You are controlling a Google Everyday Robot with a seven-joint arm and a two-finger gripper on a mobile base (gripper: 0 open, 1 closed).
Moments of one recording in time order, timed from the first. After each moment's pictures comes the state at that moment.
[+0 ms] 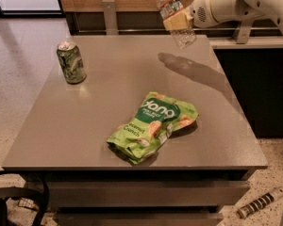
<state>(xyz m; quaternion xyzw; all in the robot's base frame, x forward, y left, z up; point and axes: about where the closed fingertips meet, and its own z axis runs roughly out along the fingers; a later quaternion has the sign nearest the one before) 0.759 -0.123 0.962 -0.35 0.79 0.16 0.48</state>
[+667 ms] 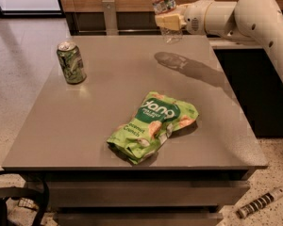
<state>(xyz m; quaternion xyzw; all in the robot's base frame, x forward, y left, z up) 0.783 -0.096 0.970 -0.35 0.69 0.22 0.60</state>
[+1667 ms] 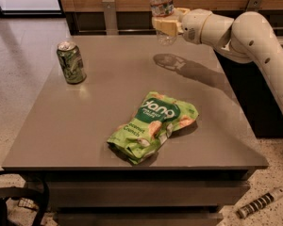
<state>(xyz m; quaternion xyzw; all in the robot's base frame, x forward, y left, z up) 0.780 -0.090 0.965 -0.34 0.62 0.25 0.66</state>
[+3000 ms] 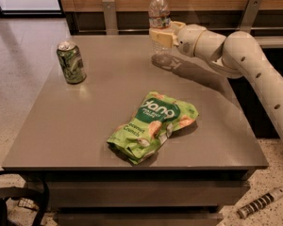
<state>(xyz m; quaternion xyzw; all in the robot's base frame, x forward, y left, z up) 0.784 -0.082 0.928 -0.31 0.62 0.28 0.66</state>
